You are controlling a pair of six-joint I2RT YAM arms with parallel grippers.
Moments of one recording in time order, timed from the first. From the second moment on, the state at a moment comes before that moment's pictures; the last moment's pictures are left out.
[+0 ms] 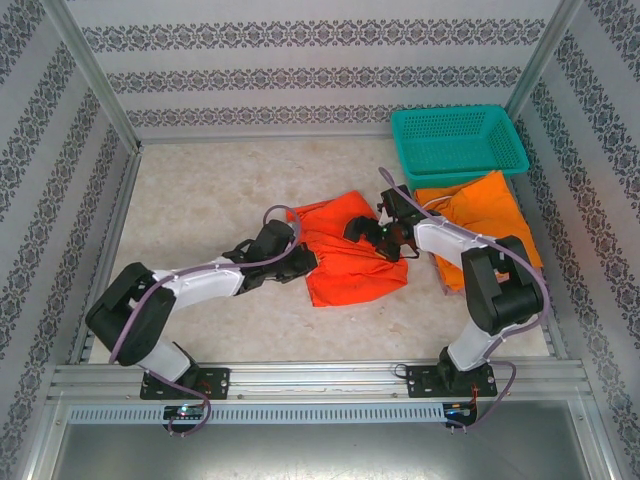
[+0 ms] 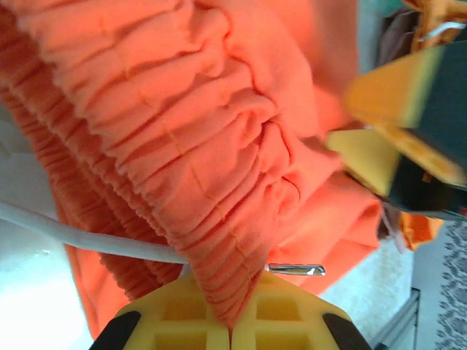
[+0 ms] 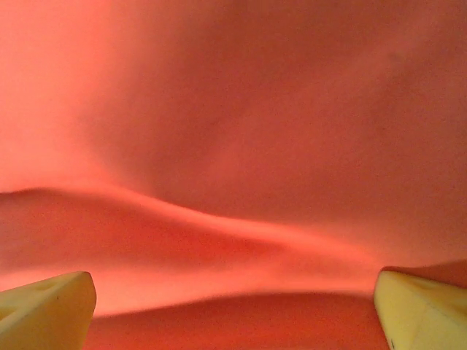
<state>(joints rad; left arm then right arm) -0.66 1.53 0.76 0.04 0.25 -1.01 0.32 1.69 0.97 -0.38 -0.38 0.71</state>
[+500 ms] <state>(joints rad) -0.65 1.51 0.60 0.07 0.34 -1.01 0.32 1.74 0.97 -0.35 -0.41 0.70</state>
